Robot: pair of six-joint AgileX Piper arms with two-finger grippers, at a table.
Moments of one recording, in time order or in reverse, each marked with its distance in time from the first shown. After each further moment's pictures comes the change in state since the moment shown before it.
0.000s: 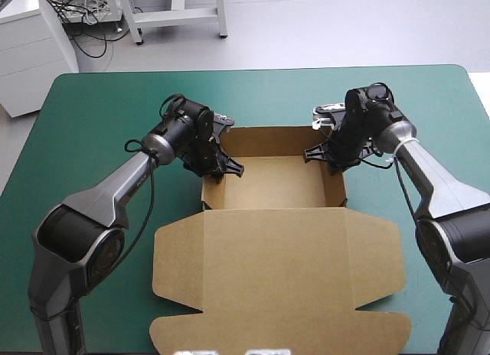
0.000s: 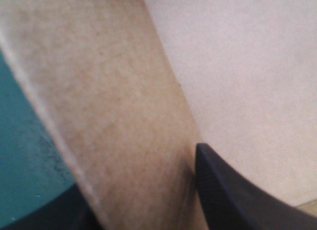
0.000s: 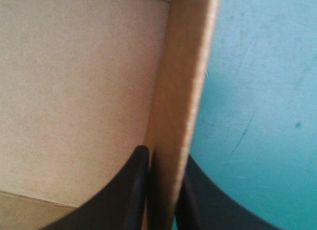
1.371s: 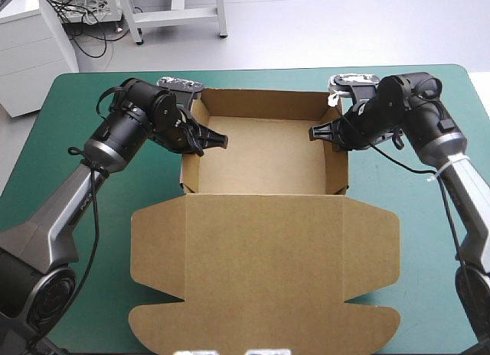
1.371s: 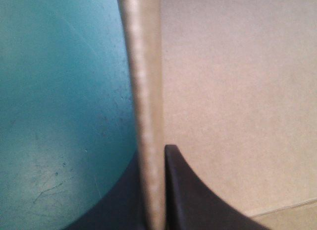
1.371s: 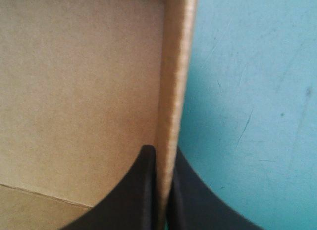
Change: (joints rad) left arm 0.004 -0.279 0.000 0.039 0.015 -0.158; right arm 0.000 -0.263 0.010 0.076 -0.018 0.064
